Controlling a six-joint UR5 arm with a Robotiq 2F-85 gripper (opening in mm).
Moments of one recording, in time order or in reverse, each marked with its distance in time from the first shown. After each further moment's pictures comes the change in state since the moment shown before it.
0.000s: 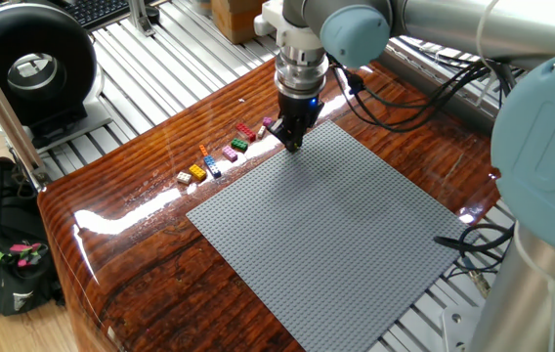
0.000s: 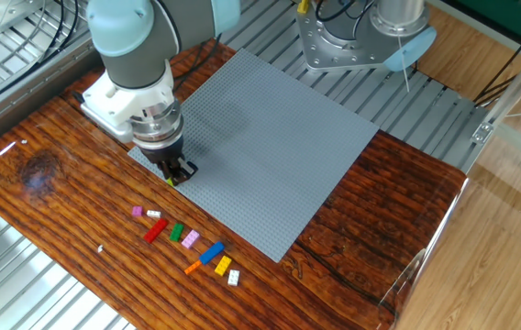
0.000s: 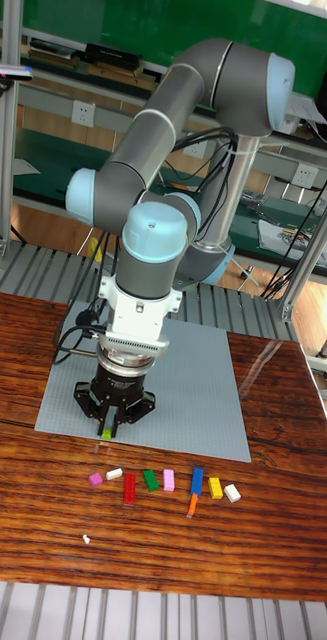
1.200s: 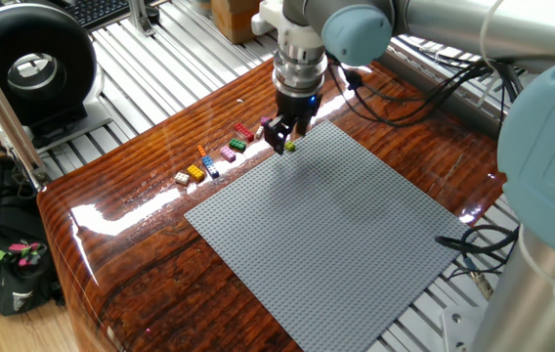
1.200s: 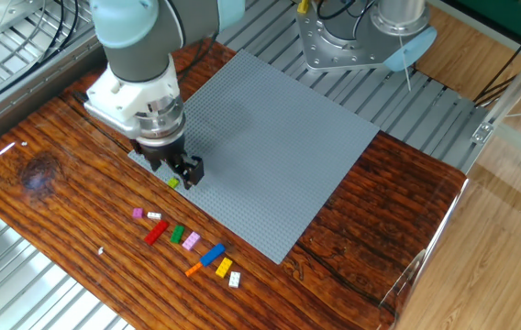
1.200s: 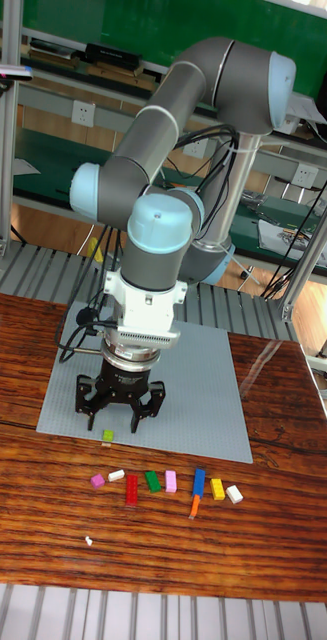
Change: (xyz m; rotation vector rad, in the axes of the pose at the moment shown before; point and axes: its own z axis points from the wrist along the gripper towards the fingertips) arm 0.000 0.004 -0.019 0.006 -0.020 -0.116
